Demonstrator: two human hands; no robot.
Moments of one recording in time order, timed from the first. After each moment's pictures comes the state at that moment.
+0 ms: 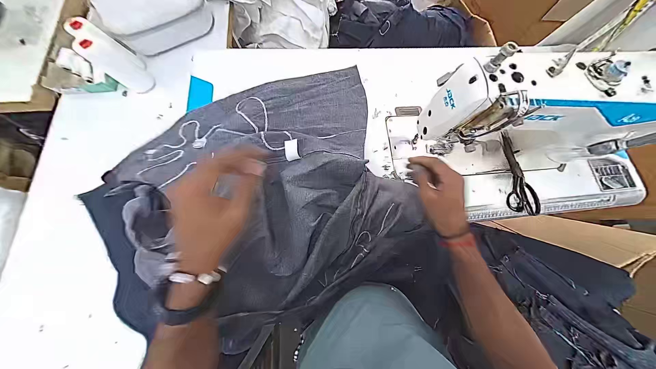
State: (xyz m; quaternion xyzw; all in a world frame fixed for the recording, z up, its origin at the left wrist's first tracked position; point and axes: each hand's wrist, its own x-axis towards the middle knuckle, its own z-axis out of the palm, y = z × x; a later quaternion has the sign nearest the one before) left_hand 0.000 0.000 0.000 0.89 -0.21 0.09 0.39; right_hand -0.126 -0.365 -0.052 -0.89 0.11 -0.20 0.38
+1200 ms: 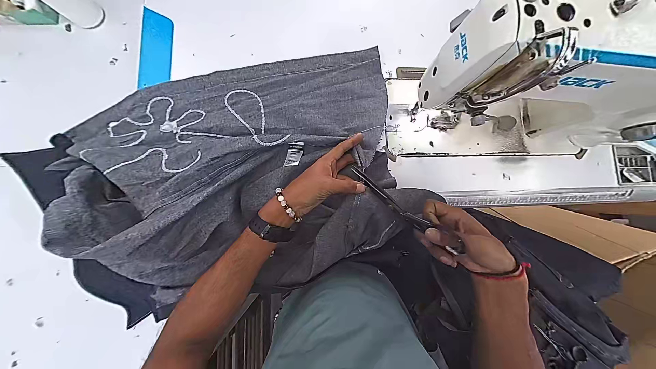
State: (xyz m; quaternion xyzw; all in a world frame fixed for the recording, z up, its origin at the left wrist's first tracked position) left_hand -0.040 -0.154 -0.065 0.57 -0.16 -0.46 0.66; right_hand -0.229 -0.418 -0.059 -0.50 0.04 0.24 0.83
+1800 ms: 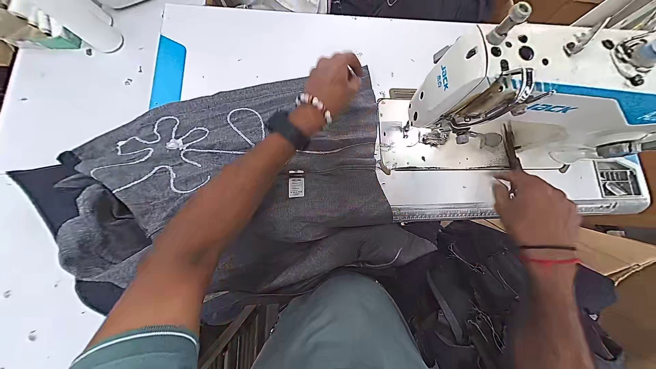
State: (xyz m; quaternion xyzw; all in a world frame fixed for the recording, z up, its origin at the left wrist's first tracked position) left_hand 0.121 -0.249 -0.030 0.89 -0.34 -0.11 0.27; right_hand -0.210 -0.490 -0.011 -0.95 0.31 0.05 0.04
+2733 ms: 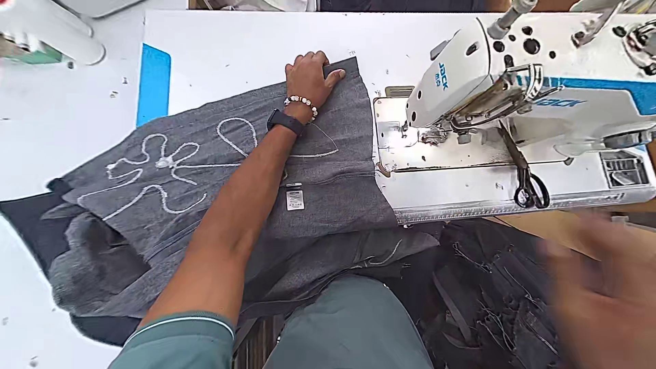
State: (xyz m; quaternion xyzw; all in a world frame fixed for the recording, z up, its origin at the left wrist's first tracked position) left_hand 0.190 -0.254 -0.102 0.95 -0.25 -0.02 0.19; right_hand -0.296 -0.421 0.024 -0.93 0.26 -0.17 0.20
